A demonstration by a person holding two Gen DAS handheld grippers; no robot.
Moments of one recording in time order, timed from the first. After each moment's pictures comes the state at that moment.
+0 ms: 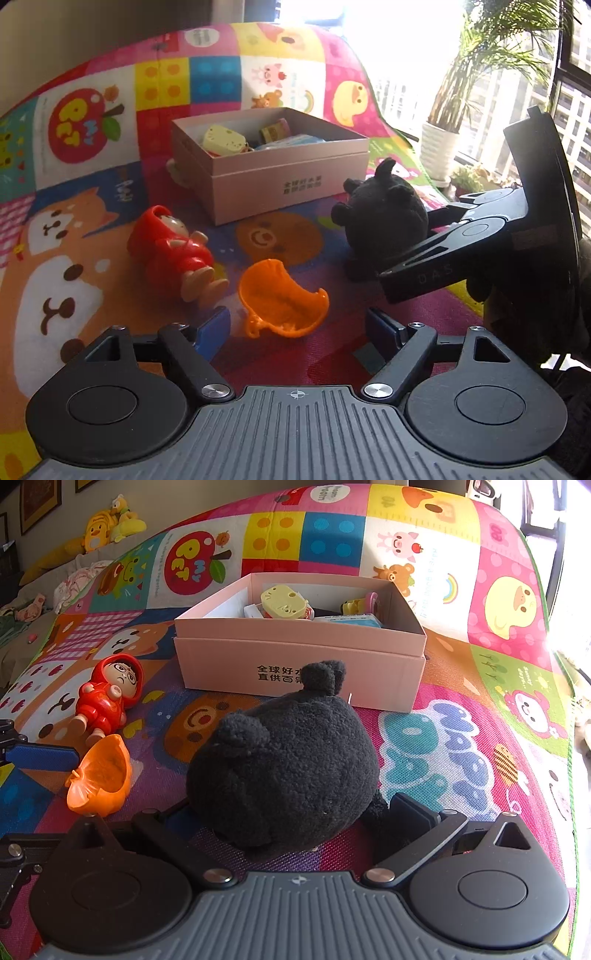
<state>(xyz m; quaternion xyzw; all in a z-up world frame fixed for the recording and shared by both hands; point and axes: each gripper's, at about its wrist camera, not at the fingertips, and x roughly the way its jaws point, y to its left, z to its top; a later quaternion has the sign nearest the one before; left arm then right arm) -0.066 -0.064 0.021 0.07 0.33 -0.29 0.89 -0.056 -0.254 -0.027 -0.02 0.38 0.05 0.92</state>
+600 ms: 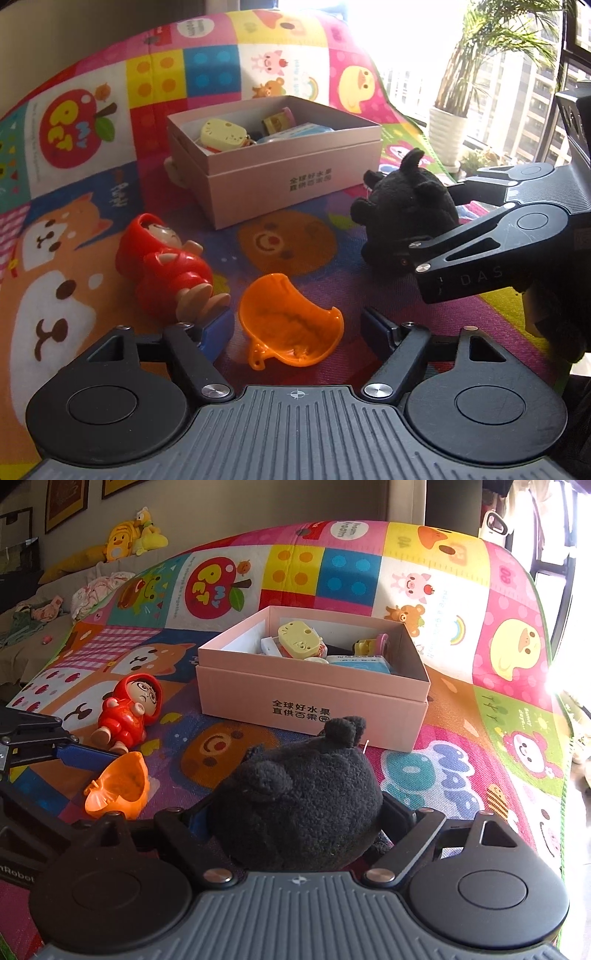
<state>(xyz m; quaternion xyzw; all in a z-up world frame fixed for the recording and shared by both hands) -0.047 -0.081 0.014 0.10 0.35 -0.28 0.89 -0.069 -0.252 -0.013 -0.05 0.33 0.07 0.94</state>
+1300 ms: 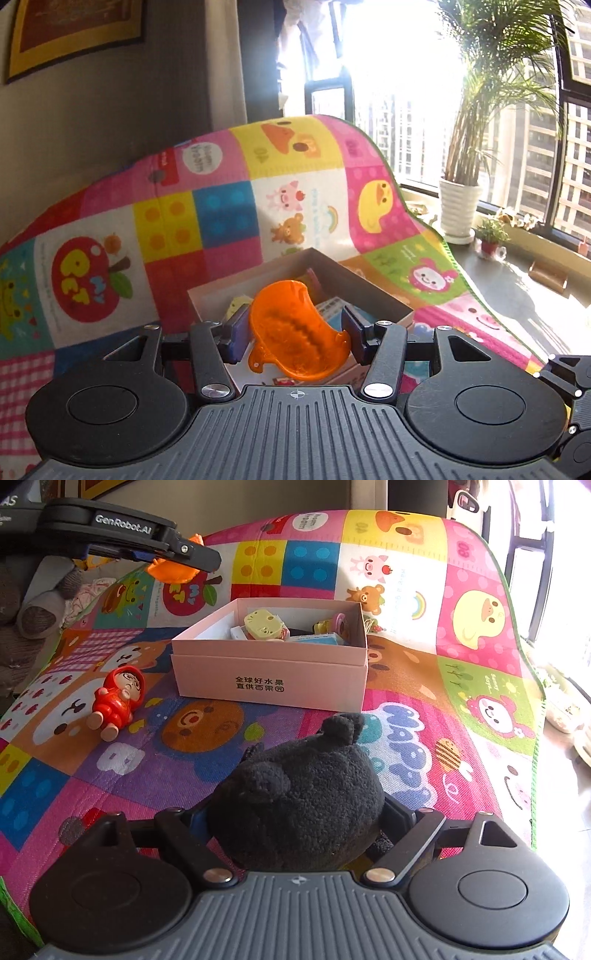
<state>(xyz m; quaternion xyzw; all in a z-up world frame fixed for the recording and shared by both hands) 0.041 -0.119 0.125 0.10 0.23 -0.27 0.93 -0.103 -0.289 0.001 -0.01 0.35 0.05 0.94</state>
